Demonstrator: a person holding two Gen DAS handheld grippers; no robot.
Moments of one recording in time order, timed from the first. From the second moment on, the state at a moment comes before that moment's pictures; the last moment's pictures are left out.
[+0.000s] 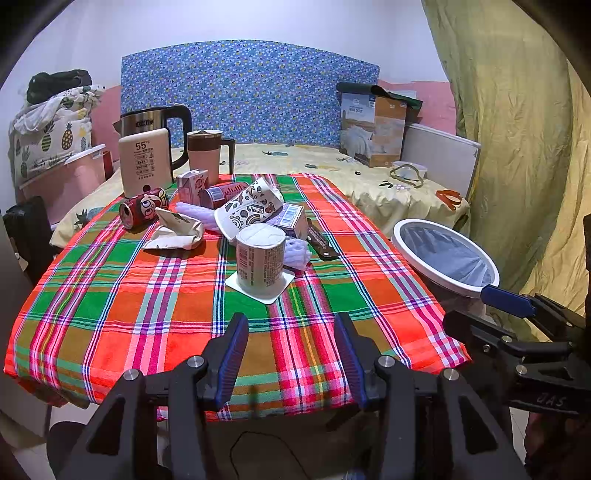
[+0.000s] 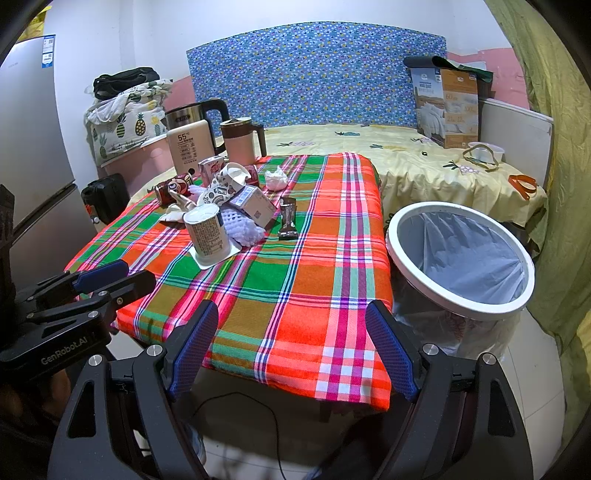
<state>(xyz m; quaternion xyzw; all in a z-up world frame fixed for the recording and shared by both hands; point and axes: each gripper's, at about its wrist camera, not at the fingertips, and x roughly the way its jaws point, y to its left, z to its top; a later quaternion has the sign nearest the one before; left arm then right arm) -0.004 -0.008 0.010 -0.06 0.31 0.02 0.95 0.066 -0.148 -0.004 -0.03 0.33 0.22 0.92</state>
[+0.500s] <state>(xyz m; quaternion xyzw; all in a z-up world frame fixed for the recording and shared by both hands) -0.003 -0.007 0.010 -0.06 0.31 0.01 0.95 0.066 -0.148 -0.004 -0.03 0.33 0.22 0.92</state>
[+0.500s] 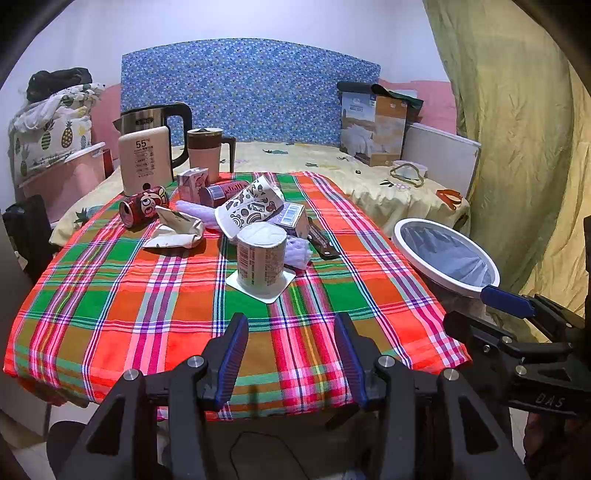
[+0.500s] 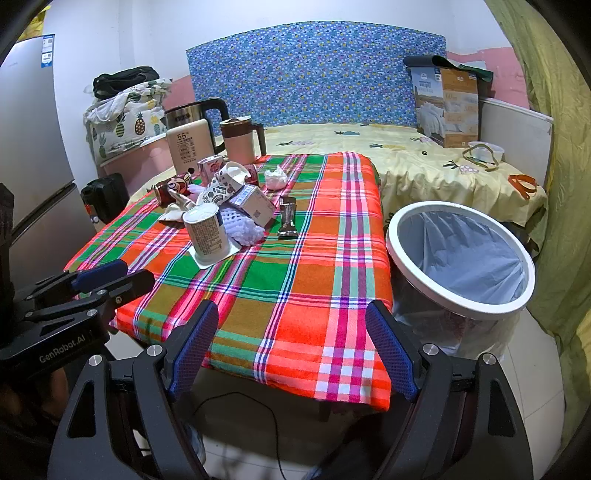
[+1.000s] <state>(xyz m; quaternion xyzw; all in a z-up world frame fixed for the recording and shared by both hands) 0.009 -0.001 -0.001 -0.06 0.32 0.01 0.94 0.071 -0.146 -0.005 -0.02 0.33 0.22 0.92</state>
